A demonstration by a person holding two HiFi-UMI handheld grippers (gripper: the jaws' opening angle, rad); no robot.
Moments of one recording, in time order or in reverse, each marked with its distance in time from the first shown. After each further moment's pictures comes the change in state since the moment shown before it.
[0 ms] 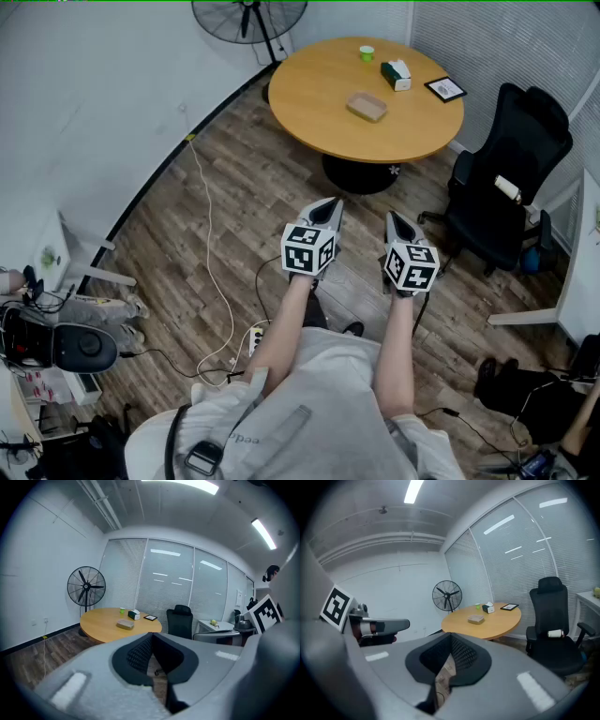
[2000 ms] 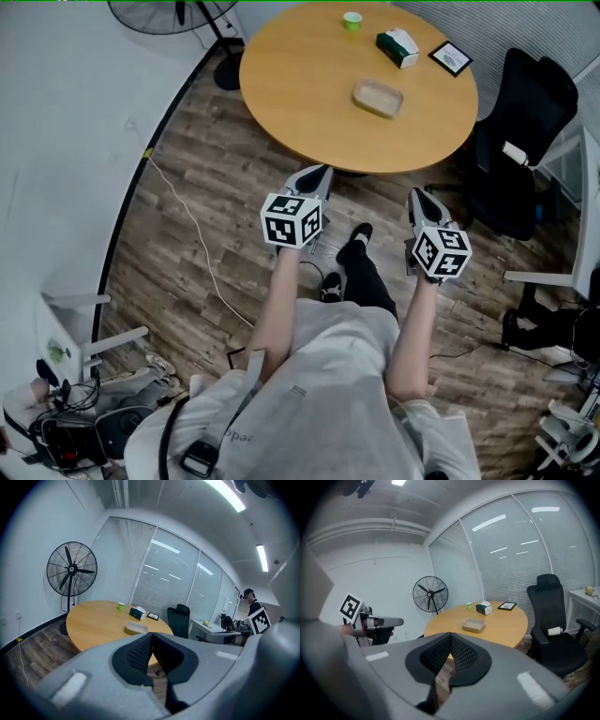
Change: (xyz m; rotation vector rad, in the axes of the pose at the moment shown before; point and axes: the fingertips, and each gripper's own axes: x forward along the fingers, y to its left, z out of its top) left arm 0.165 0.266 0.075 -0.038 0.091 -0.245; right arm 0.236 -0.002 0.062 0.076 -0.010 -0.212
